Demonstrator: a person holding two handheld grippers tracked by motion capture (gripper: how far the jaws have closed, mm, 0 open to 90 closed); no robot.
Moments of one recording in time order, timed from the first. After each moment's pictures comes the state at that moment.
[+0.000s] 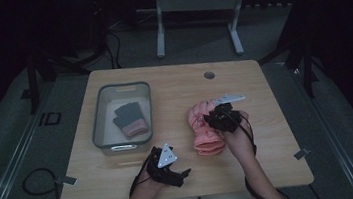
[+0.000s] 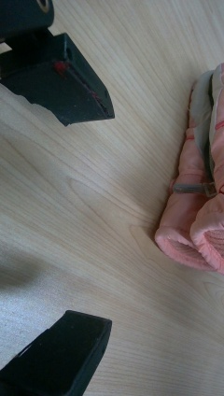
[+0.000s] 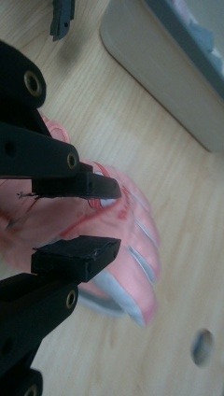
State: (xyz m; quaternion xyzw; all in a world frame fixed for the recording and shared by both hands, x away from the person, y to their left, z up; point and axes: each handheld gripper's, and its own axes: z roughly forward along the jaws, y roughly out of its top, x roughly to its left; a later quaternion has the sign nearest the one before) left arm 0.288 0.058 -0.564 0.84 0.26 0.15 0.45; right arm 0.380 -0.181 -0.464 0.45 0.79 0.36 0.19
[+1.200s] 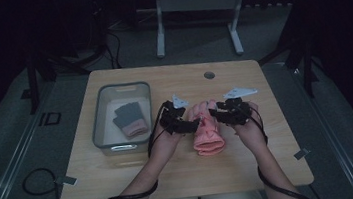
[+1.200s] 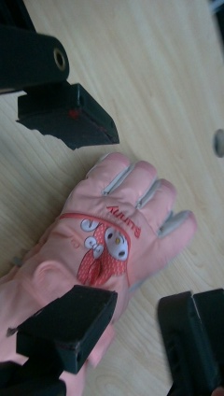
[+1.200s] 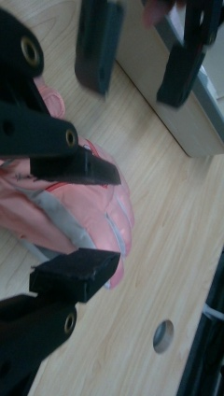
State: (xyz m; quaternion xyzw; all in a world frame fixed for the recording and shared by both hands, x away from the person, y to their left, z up) left arm 0.393 0.009 -0.477 0.80 0.40 0.14 0.41; right arm 0.397 -0.212 -0.456 0.39 0.81 0.40 0.20
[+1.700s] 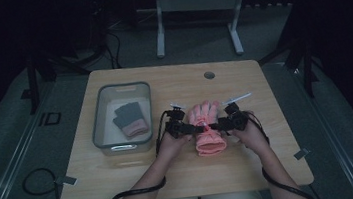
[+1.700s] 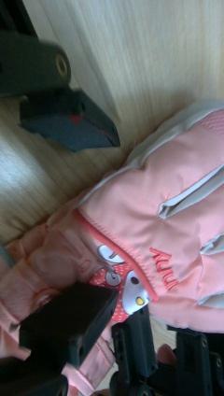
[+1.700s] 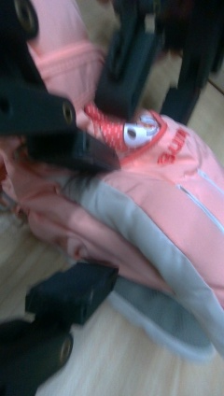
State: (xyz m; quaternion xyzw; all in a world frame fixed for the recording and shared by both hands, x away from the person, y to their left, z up) left arm 0.425 0.004 -0.544 0.76 0.49 -0.07 0.41; right arm 0.429 -0.232 -0.518 0.43 0.83 0.34 0.03
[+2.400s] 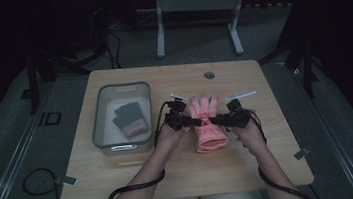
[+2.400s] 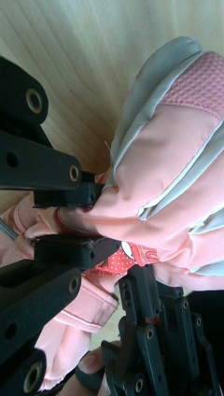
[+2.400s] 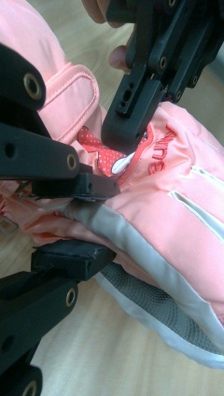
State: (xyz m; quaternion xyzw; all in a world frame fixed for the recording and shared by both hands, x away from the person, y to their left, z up) left arm 0.427 0.006 -0.498 0.78 0.45 -0.09 0.43; right arm 0.417 -0.228 -0.493 0.44 0.80 0.40 0.04
